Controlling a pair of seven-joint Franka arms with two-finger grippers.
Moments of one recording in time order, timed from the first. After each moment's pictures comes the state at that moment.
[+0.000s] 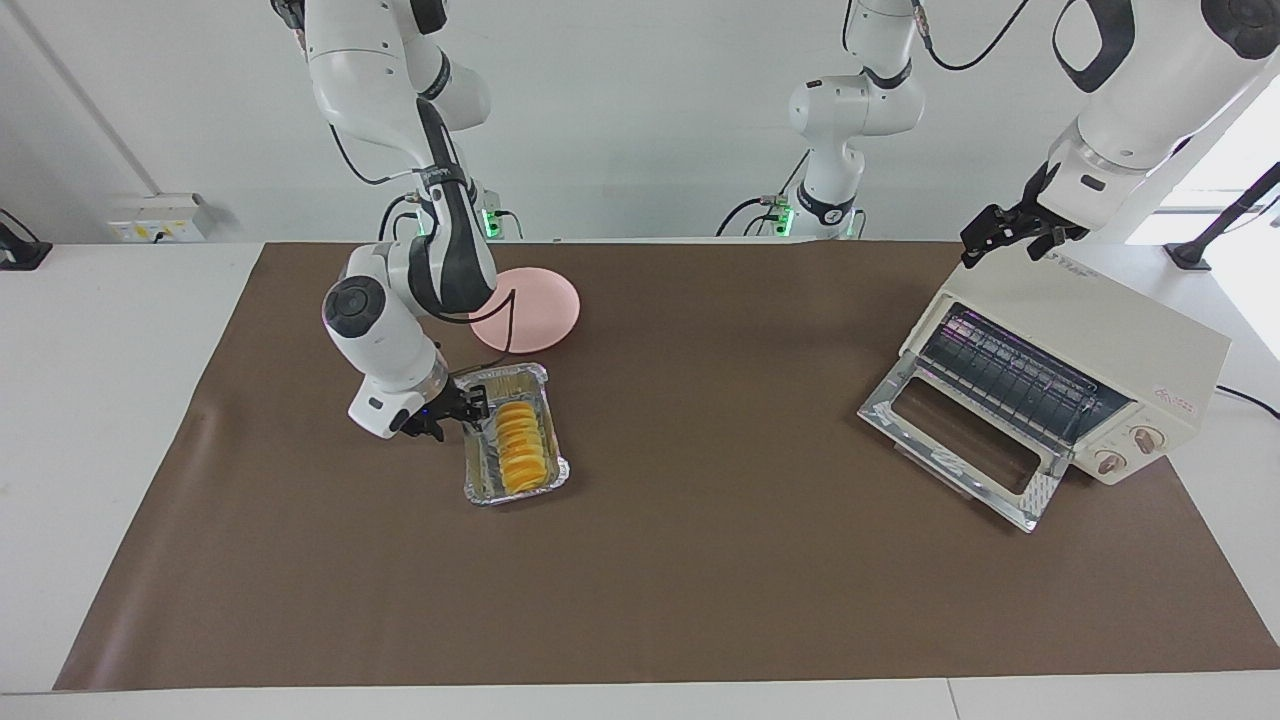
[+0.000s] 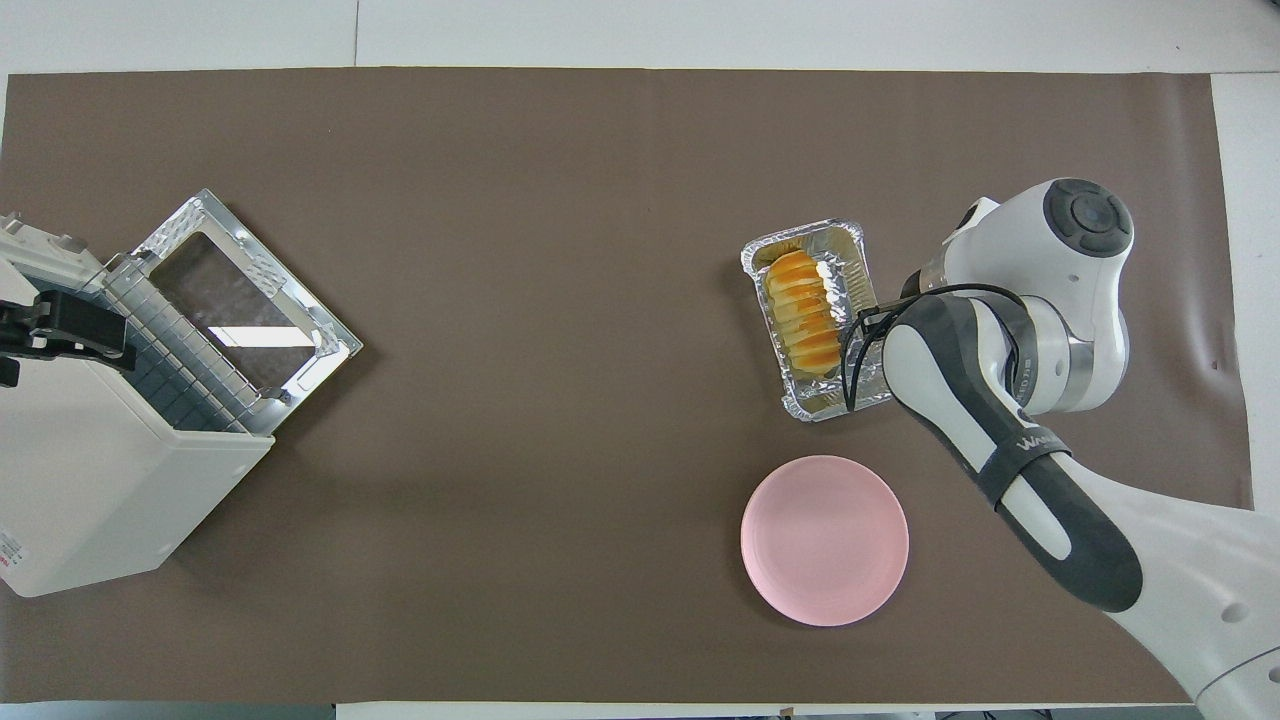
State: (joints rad) left arm -0.02 -0.02 0.01 -1.61 0.00 1.42 -0.07; right arm 0.16 0.31 -0.03 -1.97 0.15 2.21 -0.15
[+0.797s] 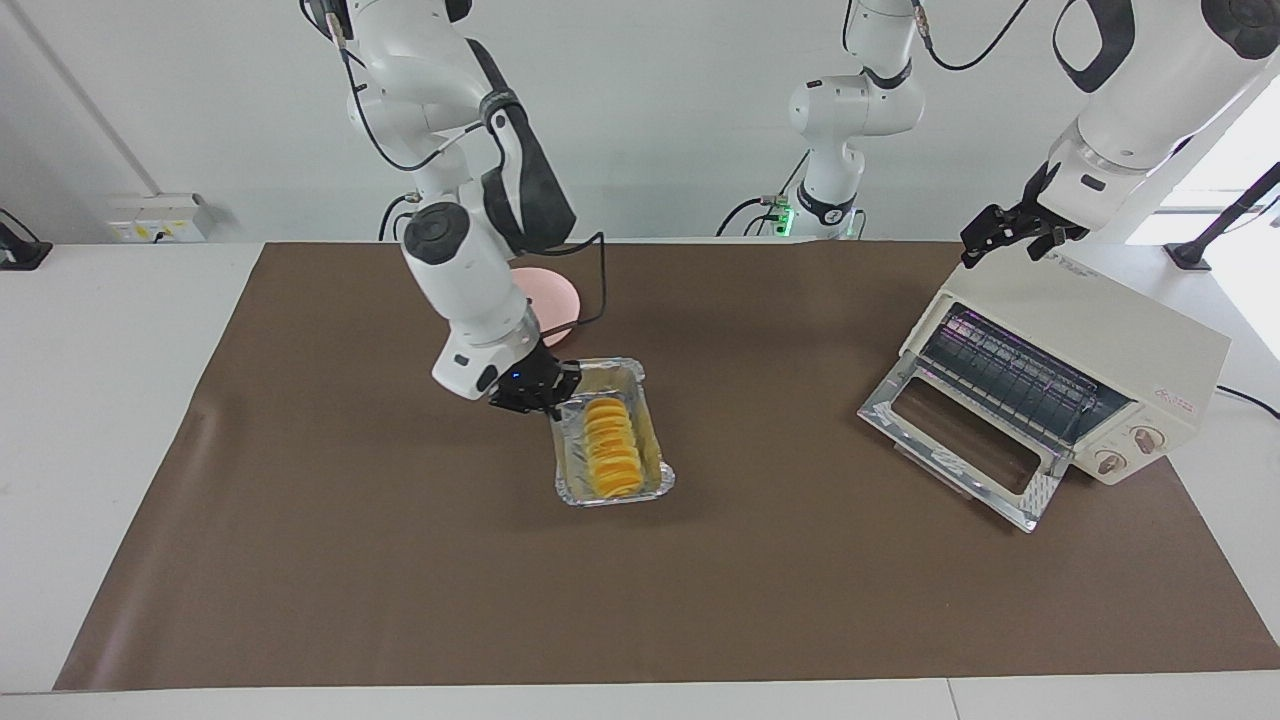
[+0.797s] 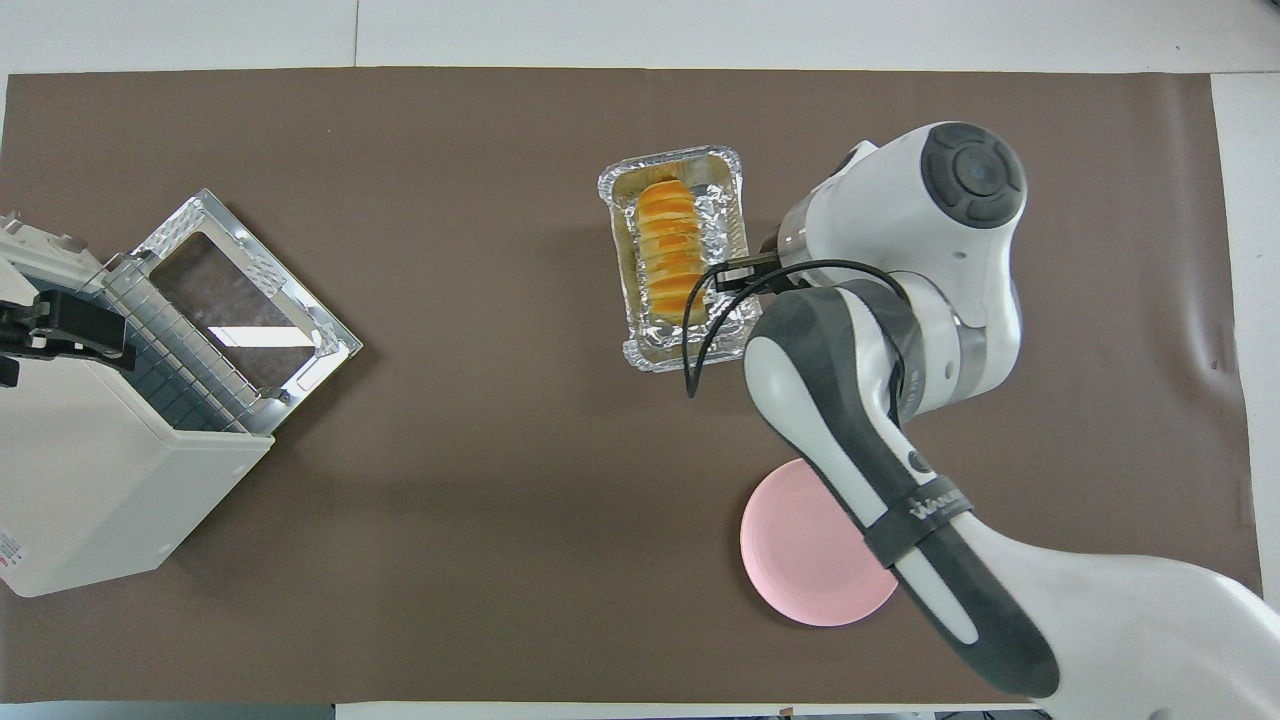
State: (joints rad) left arm -0.02 -0.02 0.01 -1.61 0.00 1.42 -0.07; right arm 0.43 0.33 -0.01 -1.70 0.25 2.15 0.17
